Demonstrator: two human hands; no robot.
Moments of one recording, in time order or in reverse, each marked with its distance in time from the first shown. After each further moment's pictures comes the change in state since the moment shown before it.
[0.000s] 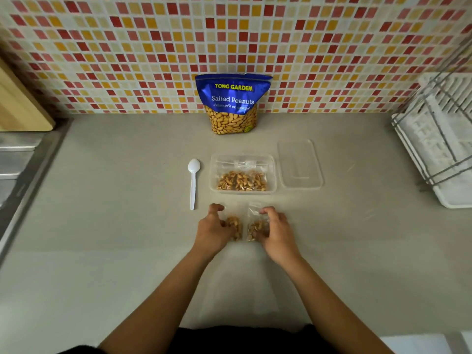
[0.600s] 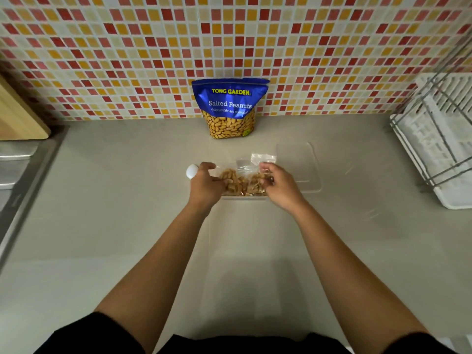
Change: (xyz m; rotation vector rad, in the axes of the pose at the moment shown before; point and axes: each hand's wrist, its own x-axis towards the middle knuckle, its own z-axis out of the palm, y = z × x) left_hand 0.058 0.060 -0.042 -0.289 0.126 0.065; right_hand 0.085 -0.043 -0.057 0.137 0.065 -0.122
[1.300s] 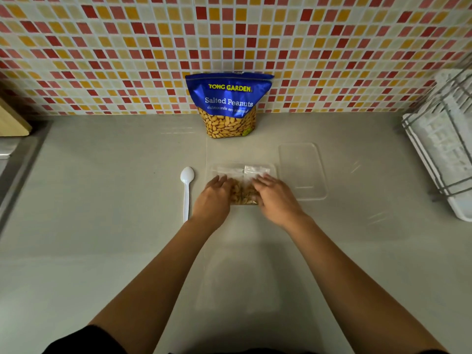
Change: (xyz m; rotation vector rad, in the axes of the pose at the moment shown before) left_hand 0.030 -0.035 0.027 0.887 -0.117 0.533; right_hand 0.020 0.019 0.017 -0.683 -0.233 -0.231
